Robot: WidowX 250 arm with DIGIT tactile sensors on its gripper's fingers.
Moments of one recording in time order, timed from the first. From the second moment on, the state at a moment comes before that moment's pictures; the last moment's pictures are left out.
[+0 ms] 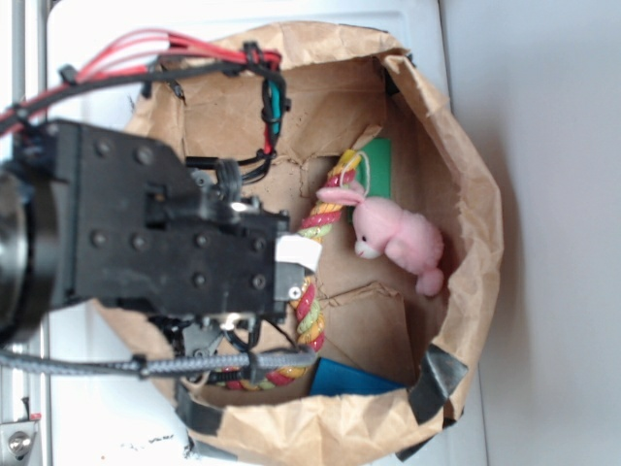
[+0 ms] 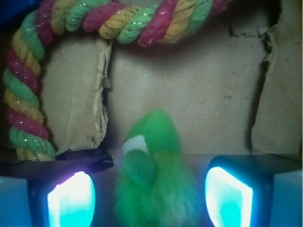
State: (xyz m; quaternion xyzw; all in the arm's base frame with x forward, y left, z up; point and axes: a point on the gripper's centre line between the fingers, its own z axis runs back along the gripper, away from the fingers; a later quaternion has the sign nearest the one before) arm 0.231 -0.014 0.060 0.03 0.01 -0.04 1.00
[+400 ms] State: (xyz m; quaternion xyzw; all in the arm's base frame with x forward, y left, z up) arm 0.233 -0.025 0.038 0.06 0.02 -0.04 1.00
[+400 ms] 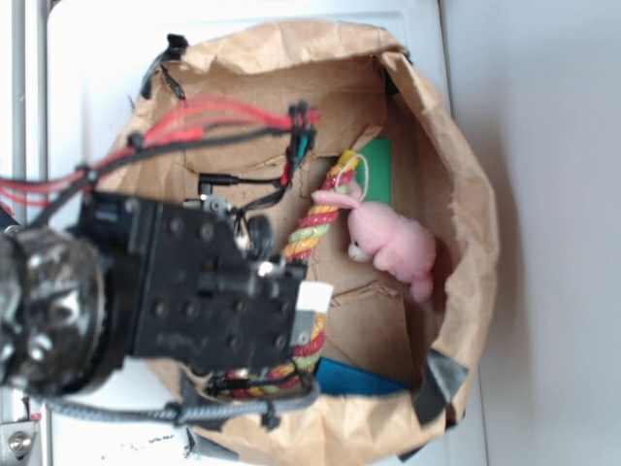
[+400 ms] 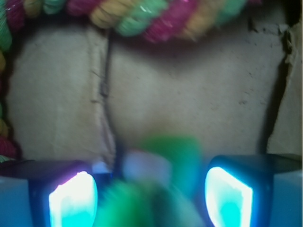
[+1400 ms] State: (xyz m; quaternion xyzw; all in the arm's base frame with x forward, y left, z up) arm 0.243 -0.013 0.052 0.03 0.01 0.00 1.00
